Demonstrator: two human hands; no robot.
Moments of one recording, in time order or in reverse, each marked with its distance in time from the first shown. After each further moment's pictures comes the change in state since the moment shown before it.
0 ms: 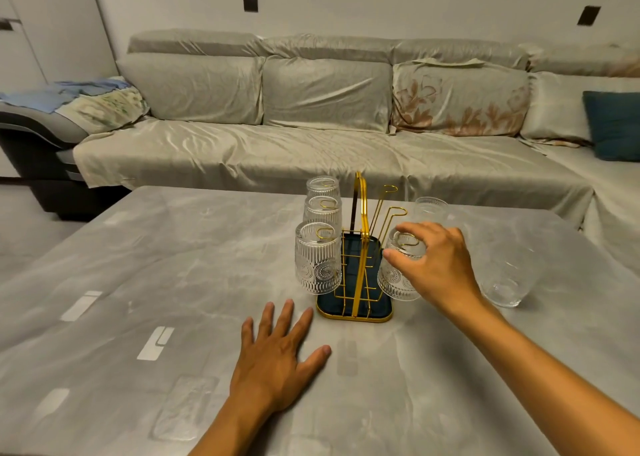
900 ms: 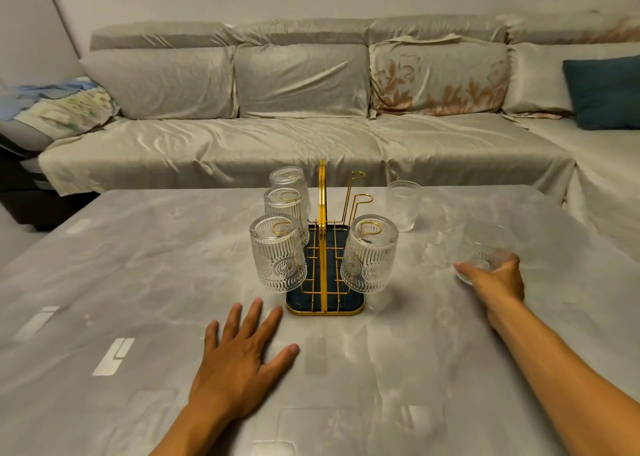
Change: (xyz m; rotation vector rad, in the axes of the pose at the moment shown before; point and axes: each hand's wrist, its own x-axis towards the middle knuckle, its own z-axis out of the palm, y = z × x) left_hand 0.001 0.003 -0.002 0.045 0.001 -0.002; right_hand -0.023 0.194 0.000 0.314 0.182 0.953
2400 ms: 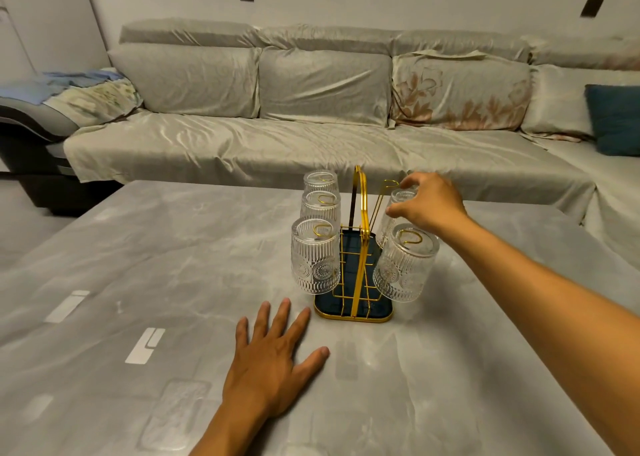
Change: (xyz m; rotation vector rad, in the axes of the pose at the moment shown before) left_hand -0.001 0.002 -0.005 -0.039 -0.024 -0.010; right_hand -0.084 -0.192 0.075 -0.463 -0.255 -0.712
